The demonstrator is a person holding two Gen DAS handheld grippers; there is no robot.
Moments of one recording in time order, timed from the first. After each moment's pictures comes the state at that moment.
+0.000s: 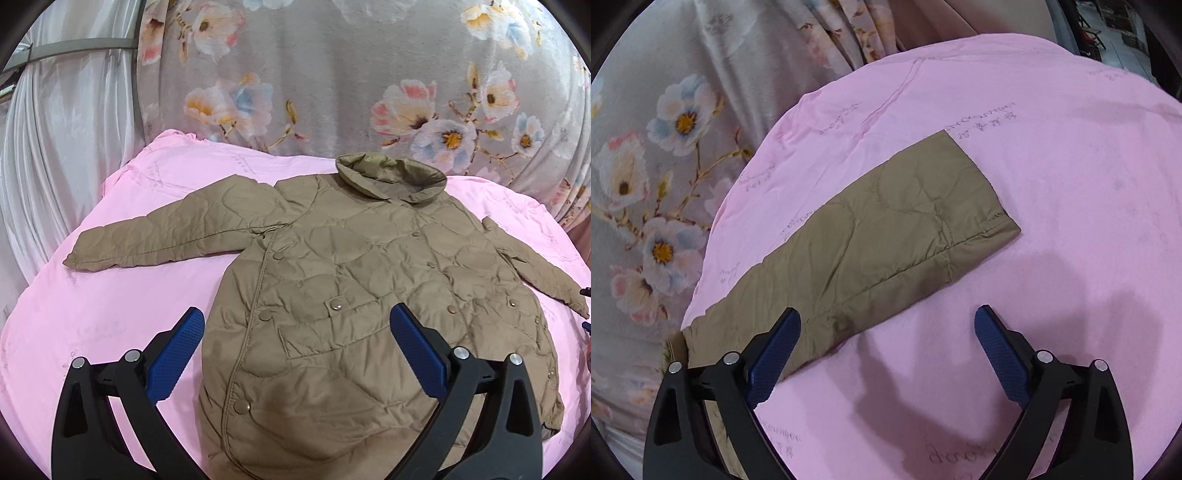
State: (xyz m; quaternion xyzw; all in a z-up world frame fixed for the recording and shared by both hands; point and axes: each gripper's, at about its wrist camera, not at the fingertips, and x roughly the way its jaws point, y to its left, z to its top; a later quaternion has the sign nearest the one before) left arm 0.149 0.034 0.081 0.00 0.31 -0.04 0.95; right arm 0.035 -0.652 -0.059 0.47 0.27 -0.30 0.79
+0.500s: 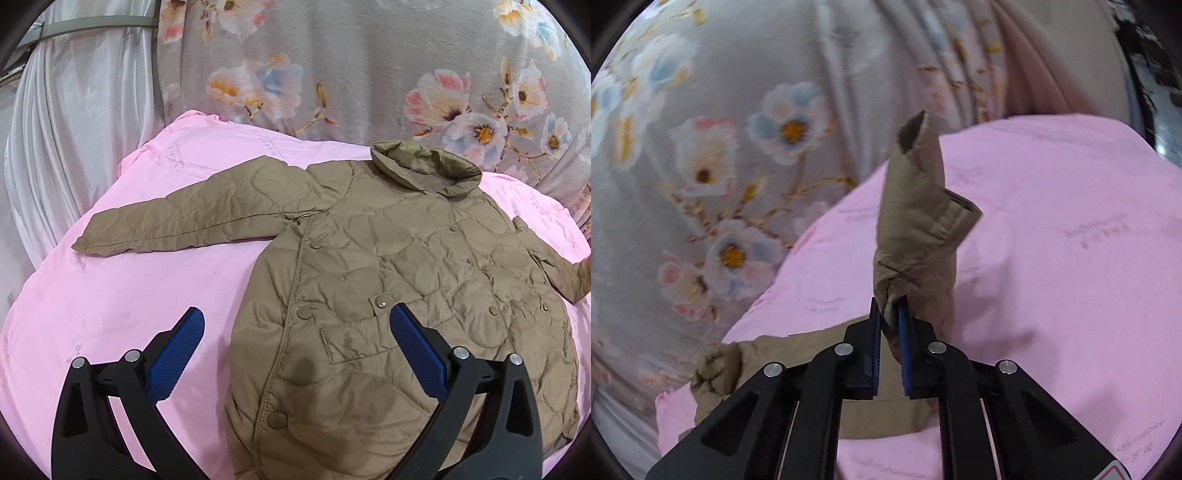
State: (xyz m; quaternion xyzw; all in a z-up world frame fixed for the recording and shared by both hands) left arm 0.171 0.059 0.061 -0.01 0.34 0.00 0.94; right arm 0.119 -0.580 0.053 0.36 0.18 -0.23 0.89
